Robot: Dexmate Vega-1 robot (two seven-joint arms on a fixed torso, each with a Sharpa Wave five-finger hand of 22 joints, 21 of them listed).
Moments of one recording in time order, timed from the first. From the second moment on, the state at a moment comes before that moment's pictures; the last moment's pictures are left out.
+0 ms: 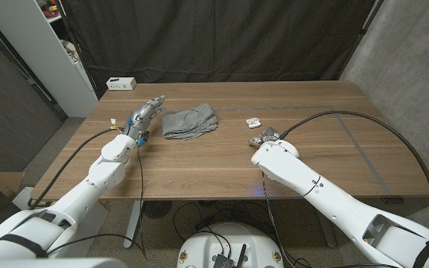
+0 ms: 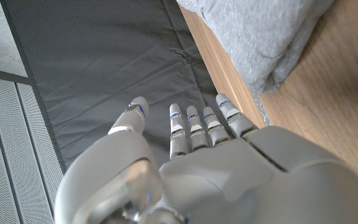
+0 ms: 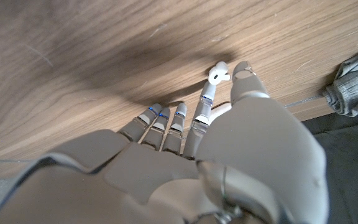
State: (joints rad) left arm 0.74 0.55 0.36 -1.03 -0.58 -0.43 -0.12; left_hand 0.47 0.14 0.52 -0.14 0.20 0.37 -0.04 0.20 0.21 0.20 -0.02 0.25 0.24 0.14 -0.02 0.18 0.17 0.21 0.08 0.22 0.18; right arm -0.75 -0.39 -0.79 -1.94 0.18 -1.31 -0.62; right_hand 0.98 -0.01 0.20 -0.15 0.19 0.82 0.02 0.23 0.29 0.35 0.00 0.23 0.24 0.19 -0.04 0.21 0.19 0.29 0.06 0.18 0.17
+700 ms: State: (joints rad) left arm 0.68 0.52 0.38 -0.93 -0.59 -0.45 -0.17; left_hand 0.47 0.14 0.52 -0.14 0.20 0.37 -0.04 0.20 0.21 0.20 -0.02 0.25 0.24 0.14 -0.02 0.18 0.17 0.21 0.08 0.22 0.18; right arm -0.77 -0.34 -0.77 -1.93 0.20 -1.36 -0.66; right_hand 0.99 0.00 0.21 -0.15 0.20 0.78 0.01 0.22 0.31 0.34 0.01 0.22 0.24 0.19 -0.04 0.20 0.19 0.28 0.07 0.18 0.17
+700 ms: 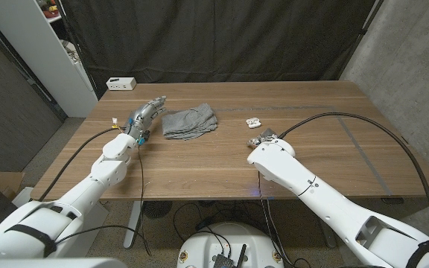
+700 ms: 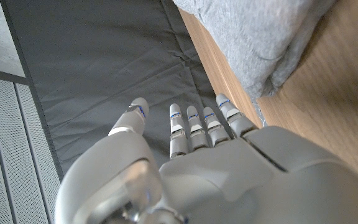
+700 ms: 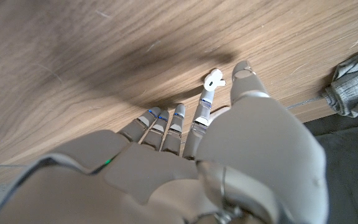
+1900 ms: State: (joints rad) left arm 0.66 0.53 0.40 -0.95 -0.55 -0.44 -0.15; left_hand 0.47 0.14 0.52 -0.14 0.20 0.37 -0.04 0.20 0.21 0.19 -0.02 0.25 0.24 0.14 -0.02 0.18 0.17 0.21 0.08 0.22 0.18; right arm -0.83 -0.32 -0.74 -1.88 0.19 -1.28 -0.71; right_hand 1.07 0.04 0.24 -0.16 0.20 0.86 -0.08 0.35 0.39 0.39 -0.04 0.24 0.25 0.23 -0.09 0.24 0.20 0.27 -0.02 0.19 0.17
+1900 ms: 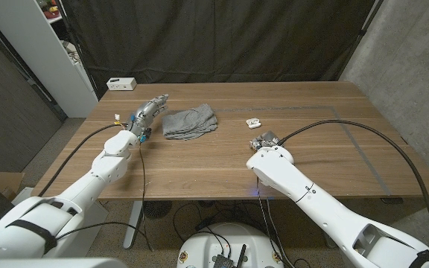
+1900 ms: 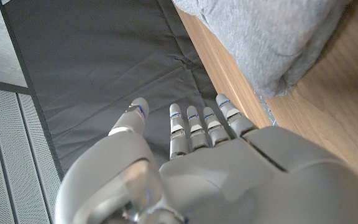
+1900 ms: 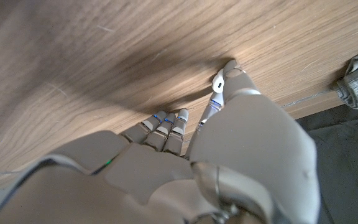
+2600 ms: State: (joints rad) left arm 0.68 0.53 0.40 -0.96 -0.55 -0.43 -0.14; left_hand 0.47 0.14 0.52 -0.14 0.20 0.37 -0.04 0.20 0.21 0.20 -0.02 0.25 0.24 0.14 -0.02 0.18 0.17 0.21 0.08 0.22 0.18; right arm -0.85 -0.40 -0.75 -1.91 0.17 -1.20 -0.71; right_hand 1.10 0.06 0.25 -0.15 0.19 0.93 -0.09 0.42 0.42 0.47 -0.08 0.27 0.26 0.26 -0.12 0.27 0.21 0.31 -0.06 0.22 0.18
